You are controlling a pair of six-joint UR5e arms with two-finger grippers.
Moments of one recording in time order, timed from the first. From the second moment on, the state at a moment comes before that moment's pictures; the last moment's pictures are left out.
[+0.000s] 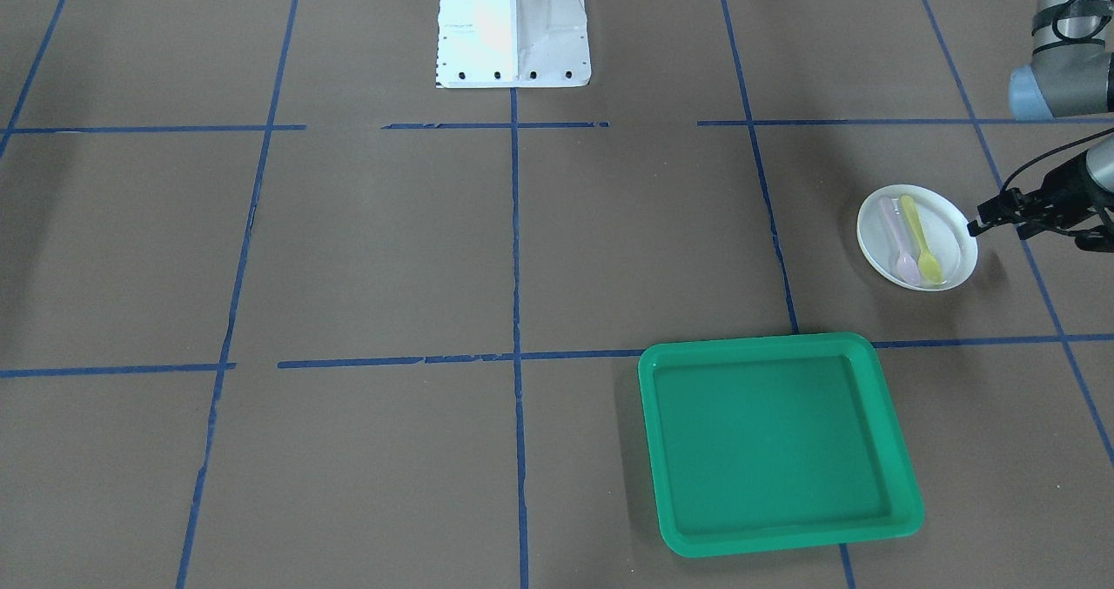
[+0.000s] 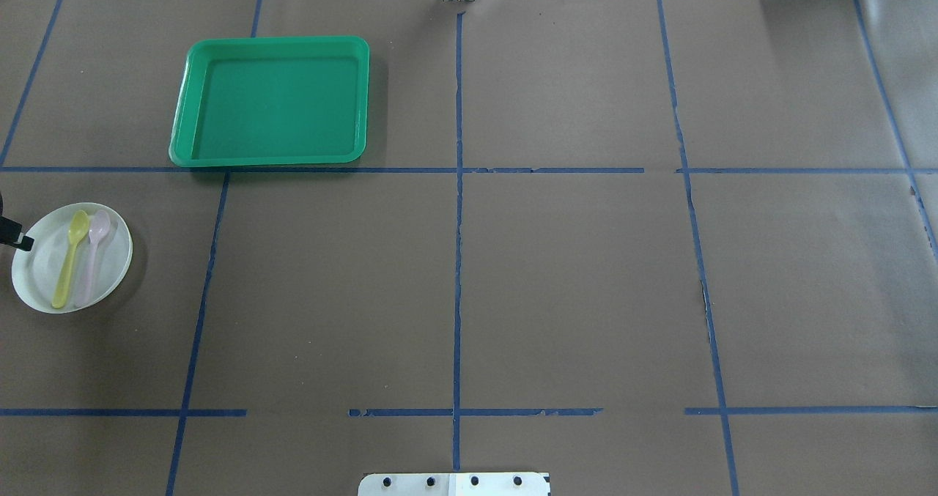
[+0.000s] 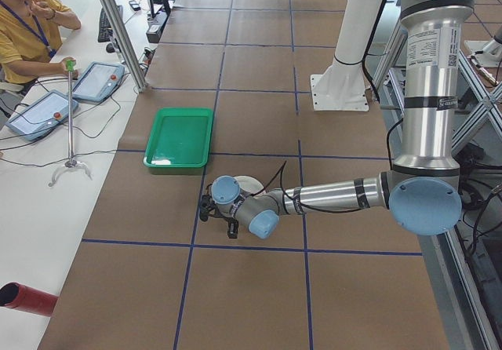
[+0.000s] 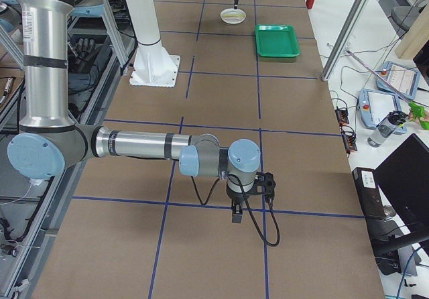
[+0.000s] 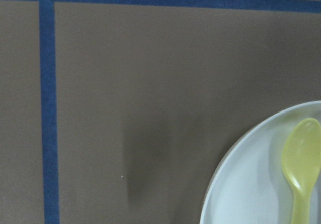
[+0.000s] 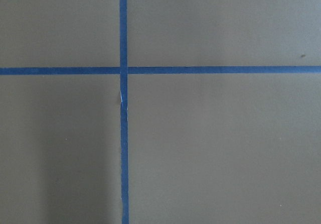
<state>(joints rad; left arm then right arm) -1.15 -1.54 -1.34 -2.32 -2.39 -0.62 1.58 -1.63 1.62 -1.55 2.28 0.03</state>
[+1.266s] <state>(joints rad) -1.12 -1.53 -1.39 -2.31 -2.49 -0.62 1.58 -1.63 1.62 -1.55 2.28 0.03</state>
